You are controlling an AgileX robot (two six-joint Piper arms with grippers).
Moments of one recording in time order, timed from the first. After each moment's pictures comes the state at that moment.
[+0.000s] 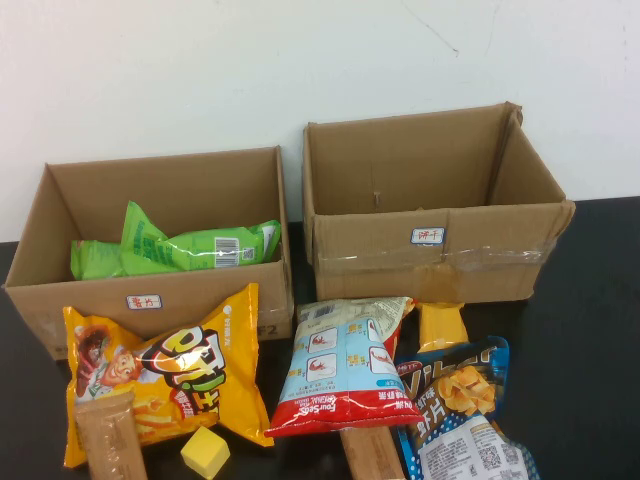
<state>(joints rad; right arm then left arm) 0.08 -0.01 0.02 -0.11 0.42 -0.02 0.11 -0.01 0.02 -0.09 0.37 0.13</state>
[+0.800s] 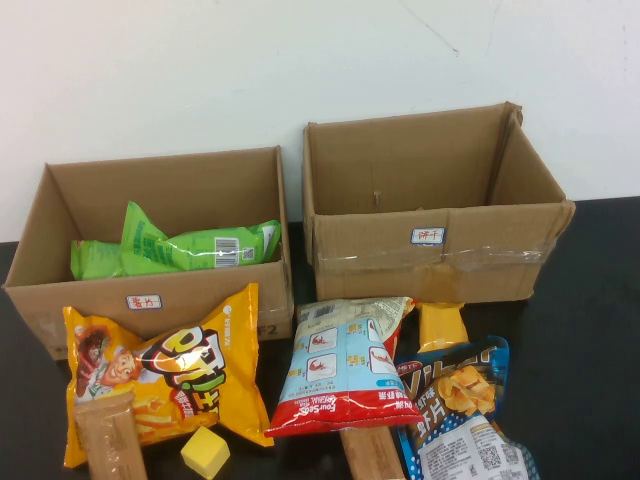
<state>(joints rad) 0.08 -0.01 0.02 -0.11 0.42 -0.02 0.11 -0.01 0.02 -0.09 0.37 0.13</state>
